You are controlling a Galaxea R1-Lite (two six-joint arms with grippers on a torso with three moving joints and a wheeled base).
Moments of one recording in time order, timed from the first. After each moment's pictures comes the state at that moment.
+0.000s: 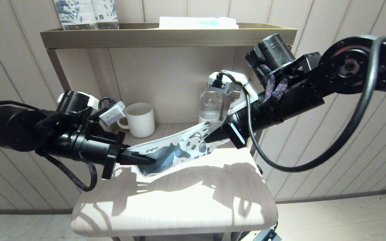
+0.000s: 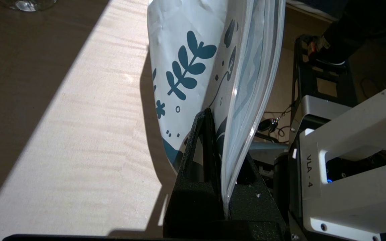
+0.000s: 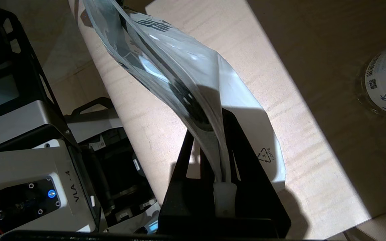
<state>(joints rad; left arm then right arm) -0.27 1.78 -1.13 0.19 -1.06 0.61 0.57 1.89 -1.85 0.67 0.44 -0.34</state>
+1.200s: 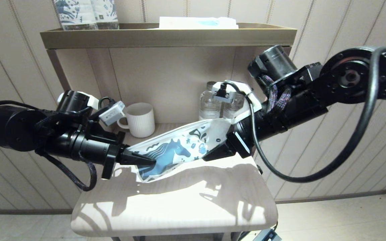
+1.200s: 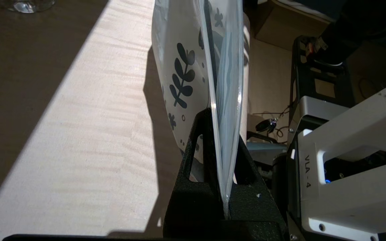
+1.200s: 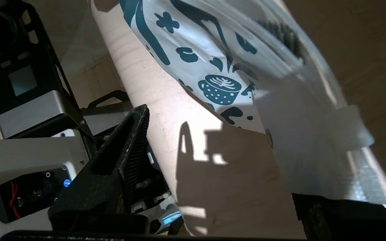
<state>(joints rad) -0.27 1.78 -1.13 0.19 -1.07 0.60 0.56 1.86 -1.74 0.64 0.49 -0.33</state>
